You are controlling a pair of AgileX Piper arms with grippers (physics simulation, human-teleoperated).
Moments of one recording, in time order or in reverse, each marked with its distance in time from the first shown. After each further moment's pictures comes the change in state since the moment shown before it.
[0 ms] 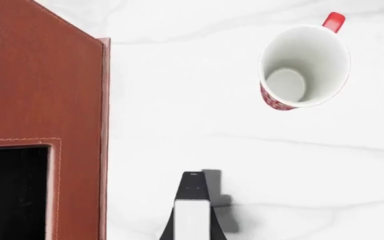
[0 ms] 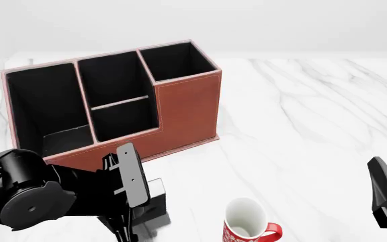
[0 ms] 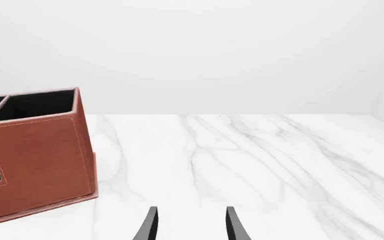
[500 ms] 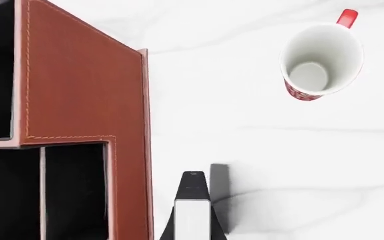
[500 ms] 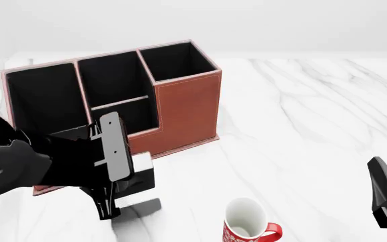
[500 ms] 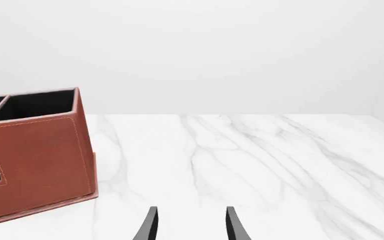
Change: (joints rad) left arm 0.100 -0.094 -0.133 0.184 0.187; right arm 0.000 0.000 0.000 0.000 0.000
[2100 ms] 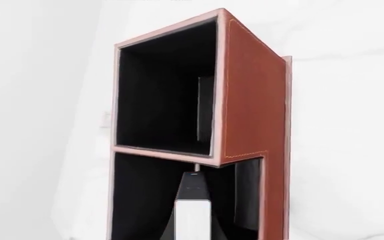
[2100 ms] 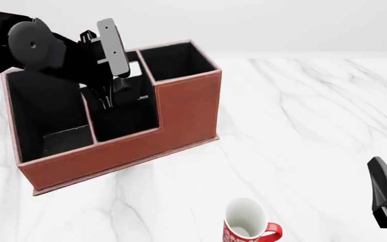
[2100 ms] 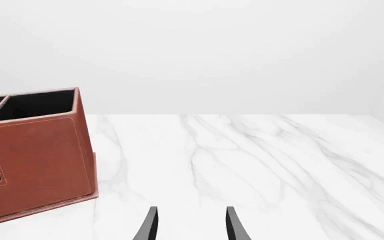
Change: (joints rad) left arm 0.331 0.295 -0.491 0.021 0.330; right arm 0.000 0.000 0.000 0.000 0.000
